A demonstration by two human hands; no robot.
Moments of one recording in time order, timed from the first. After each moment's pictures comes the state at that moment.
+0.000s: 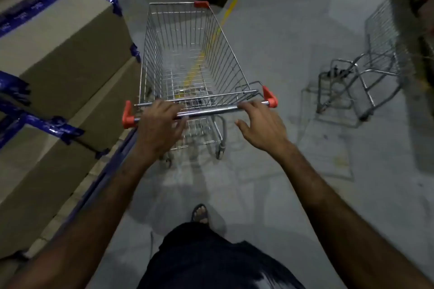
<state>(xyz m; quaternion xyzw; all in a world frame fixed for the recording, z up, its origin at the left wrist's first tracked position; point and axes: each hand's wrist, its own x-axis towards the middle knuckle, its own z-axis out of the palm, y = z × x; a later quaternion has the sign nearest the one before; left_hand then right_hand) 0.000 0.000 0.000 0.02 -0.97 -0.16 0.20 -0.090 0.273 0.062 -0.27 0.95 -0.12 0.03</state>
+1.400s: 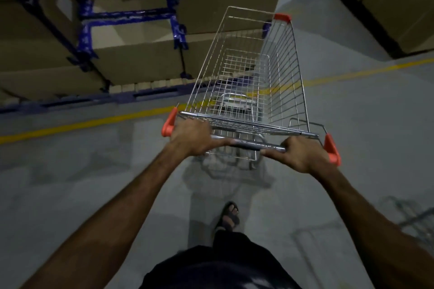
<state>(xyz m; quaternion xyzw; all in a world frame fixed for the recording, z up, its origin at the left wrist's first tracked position) 0.083 0.276 0.007 0.48 -0.86 -0.14 -0.12 -0.203 0.404 0.020 -0.64 0.74 0.09 0.18</state>
